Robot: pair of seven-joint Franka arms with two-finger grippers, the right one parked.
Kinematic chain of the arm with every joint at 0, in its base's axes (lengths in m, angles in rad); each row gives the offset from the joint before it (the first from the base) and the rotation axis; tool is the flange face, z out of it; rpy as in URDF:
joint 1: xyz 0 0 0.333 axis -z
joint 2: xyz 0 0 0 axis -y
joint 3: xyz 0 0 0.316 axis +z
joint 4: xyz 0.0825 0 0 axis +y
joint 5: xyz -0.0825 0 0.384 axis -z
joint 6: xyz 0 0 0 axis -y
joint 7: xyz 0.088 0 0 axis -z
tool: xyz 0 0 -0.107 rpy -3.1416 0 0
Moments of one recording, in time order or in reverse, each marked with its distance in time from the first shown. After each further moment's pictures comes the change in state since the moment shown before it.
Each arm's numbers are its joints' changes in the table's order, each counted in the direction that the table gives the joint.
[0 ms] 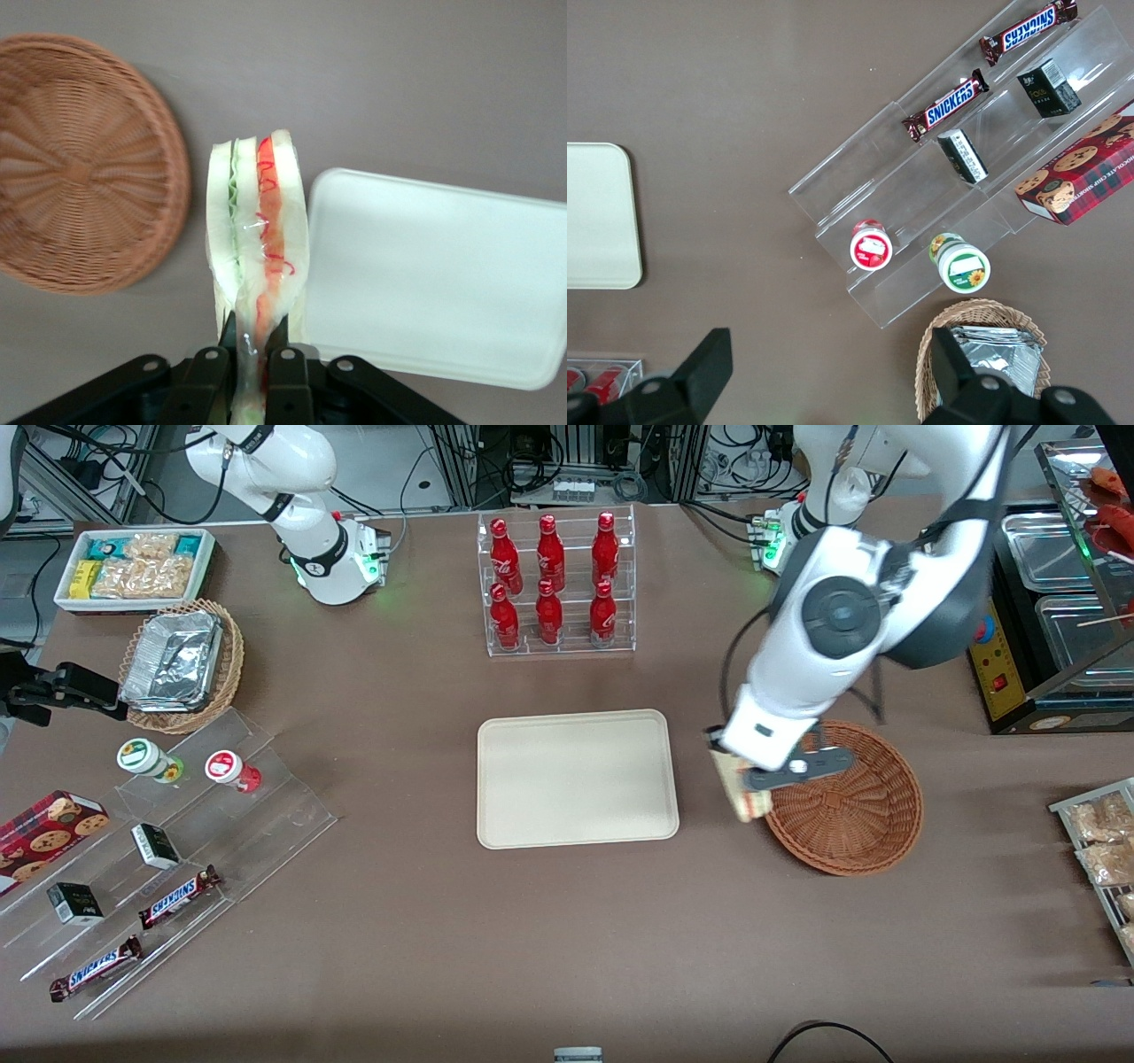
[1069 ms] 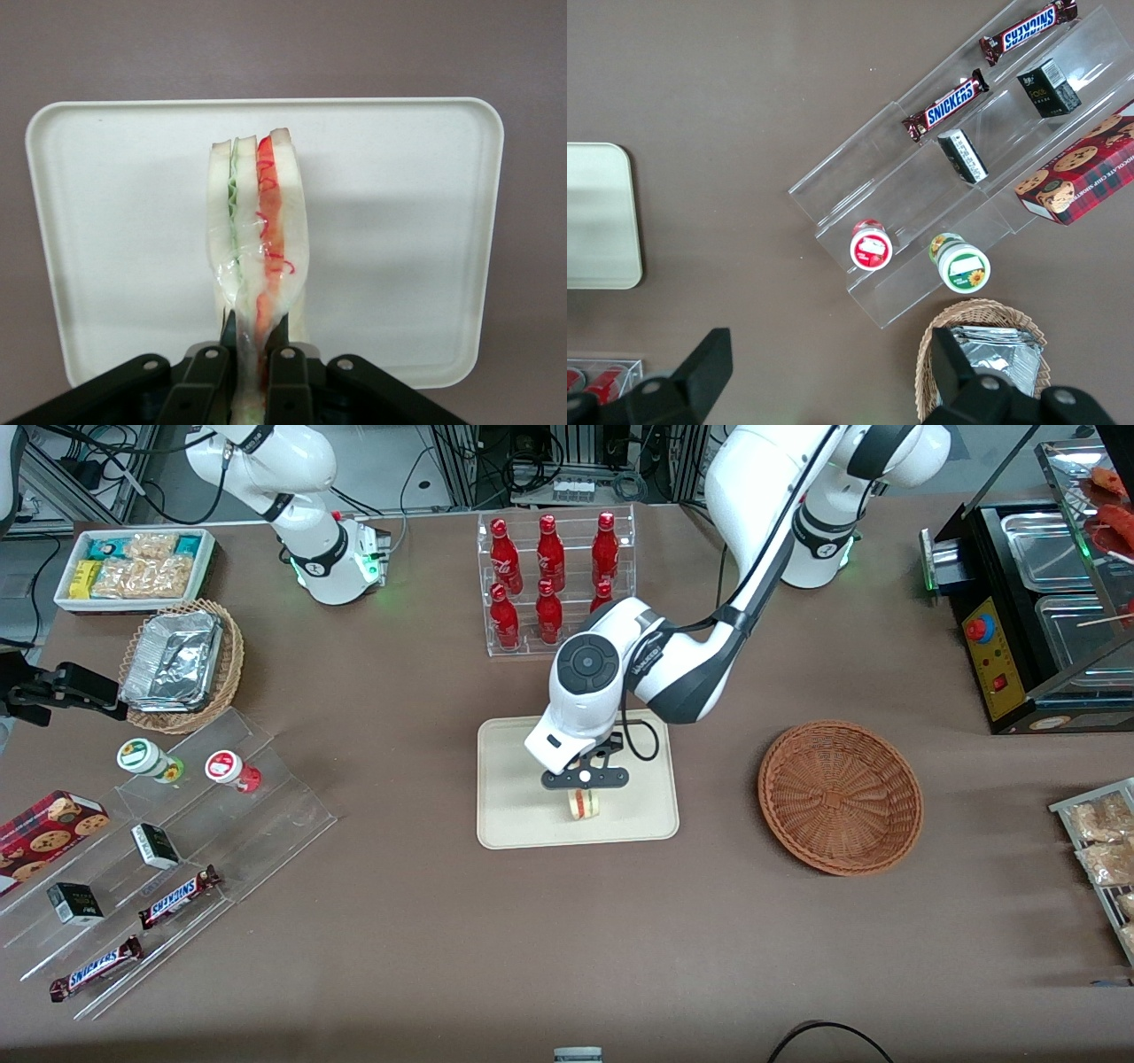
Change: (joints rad) arm 0.270 -0.368 -0.001 -0.184 0.030 0.243 -0.093
